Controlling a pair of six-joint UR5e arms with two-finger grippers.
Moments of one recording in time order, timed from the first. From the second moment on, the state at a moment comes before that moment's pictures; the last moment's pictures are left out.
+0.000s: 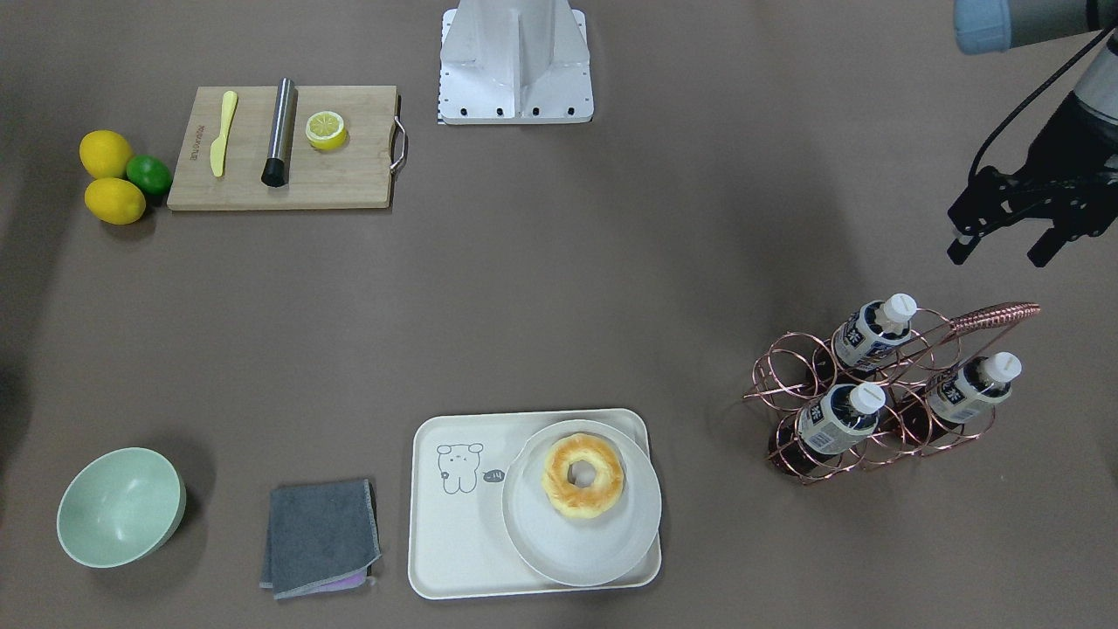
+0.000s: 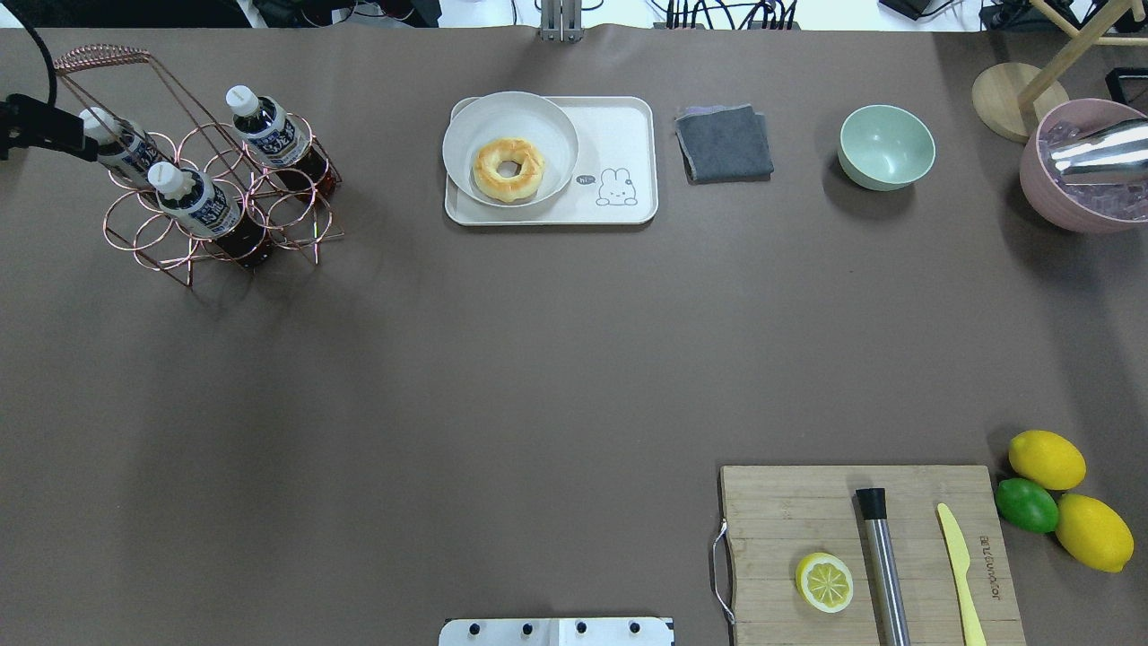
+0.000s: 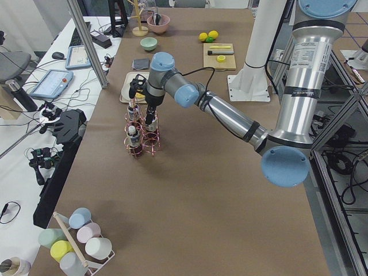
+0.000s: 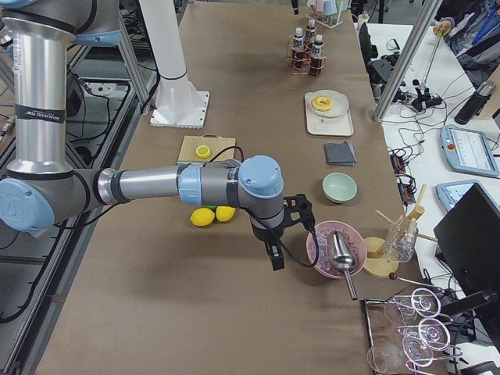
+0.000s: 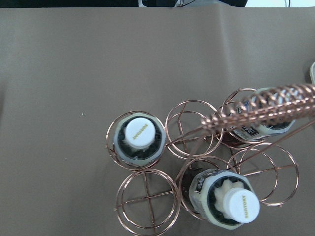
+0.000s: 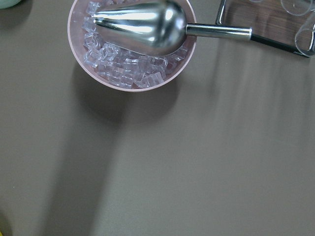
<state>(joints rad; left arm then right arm) -1.18 -1.73 -1.99 -1.72 -2.13 -0.71 1.72 -1.67 1.83 -1.67 2.30 -0.35</state>
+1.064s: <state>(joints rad) -1.02 -1.86 -1.87 -1.72 -2.05 -0.82 1.72 -1.68 1.83 -1.67 2.30 -0.34</state>
